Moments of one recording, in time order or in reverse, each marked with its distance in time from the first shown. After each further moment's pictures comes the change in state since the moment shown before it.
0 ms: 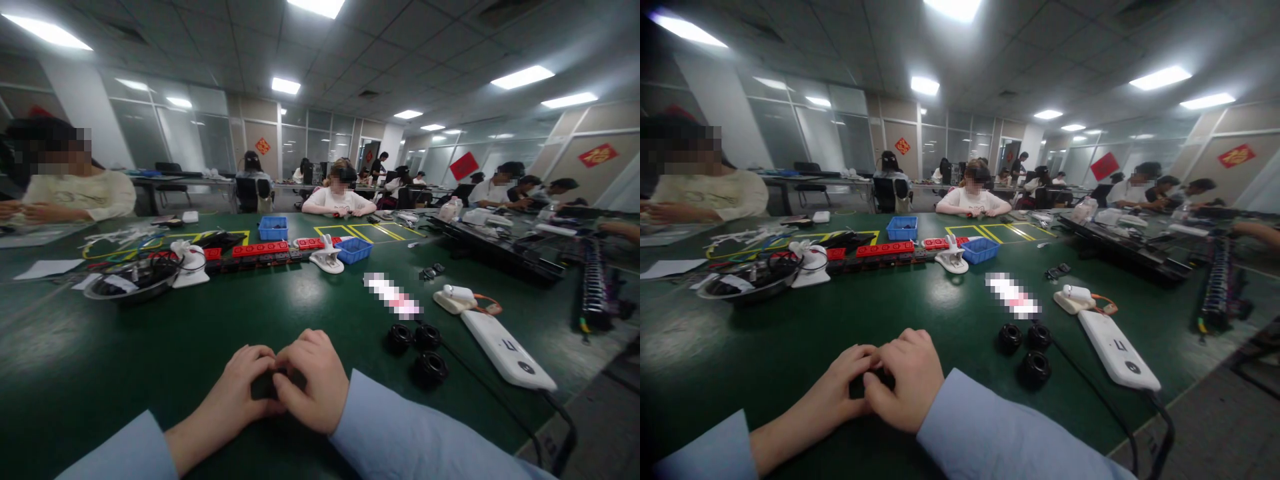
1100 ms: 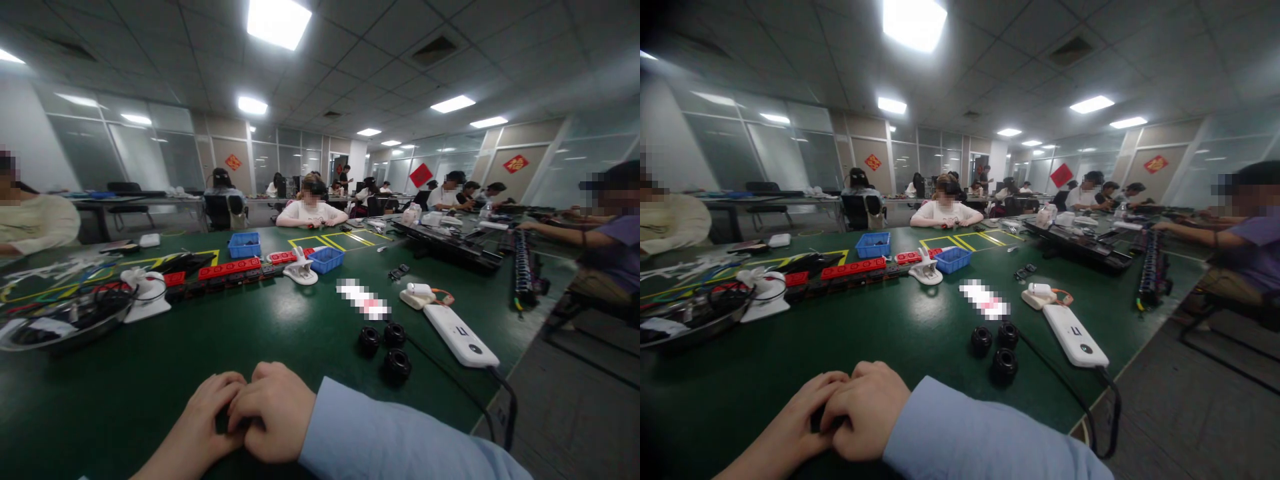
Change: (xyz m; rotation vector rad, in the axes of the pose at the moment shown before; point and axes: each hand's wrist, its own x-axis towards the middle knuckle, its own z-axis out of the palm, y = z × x) left_hand 0.002 -0.008 0.006 0.039 0.013 0.020; right_hand -0.001 0.007 0.001 -0.019 -0.315 -0.129
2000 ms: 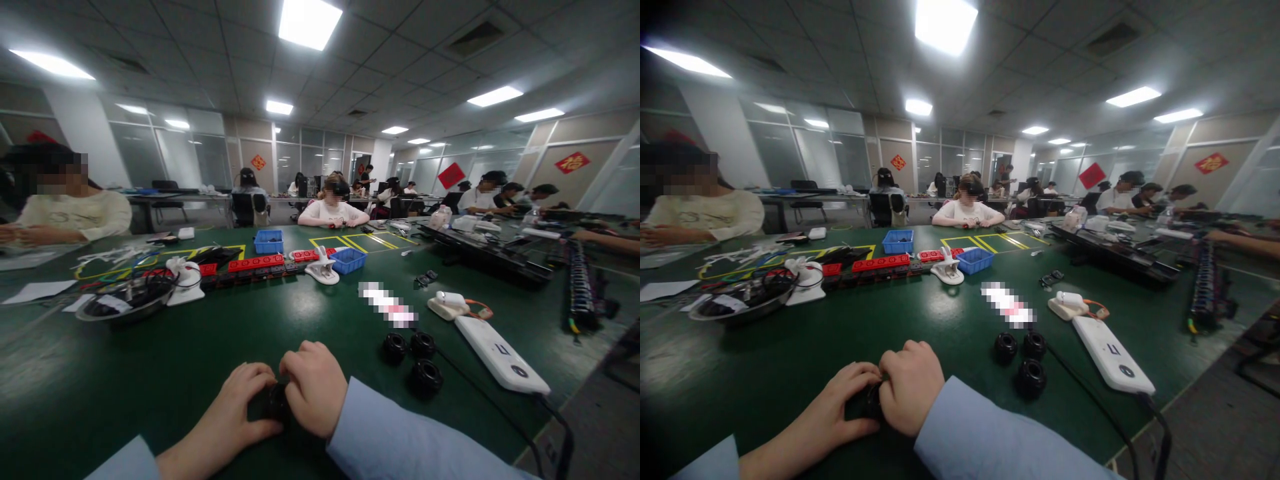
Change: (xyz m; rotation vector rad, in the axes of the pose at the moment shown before) left_hand -0.002 0.008 -0.006 -0.061 -0.033 -0.011; right_hand 0.002 -0.003 -0.011 -0.179 0.130 0.278
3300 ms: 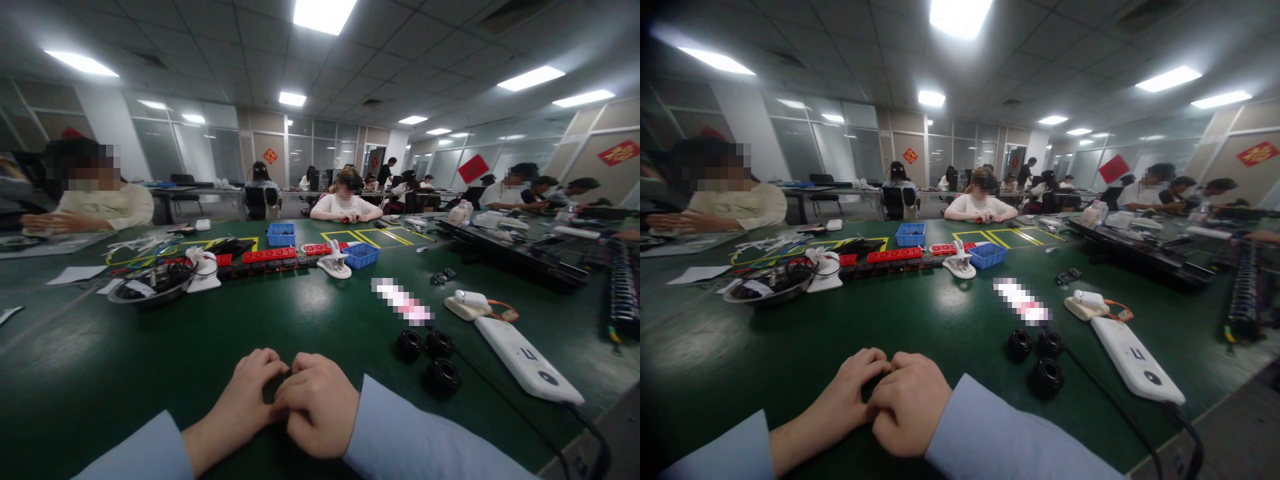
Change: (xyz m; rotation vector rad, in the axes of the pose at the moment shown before) left_hand 0.000 0.011 -0.001 0.101 0.024 -0.097; right_hand -0.006 -0.003 0.012 0.169 -0.084 -0.405
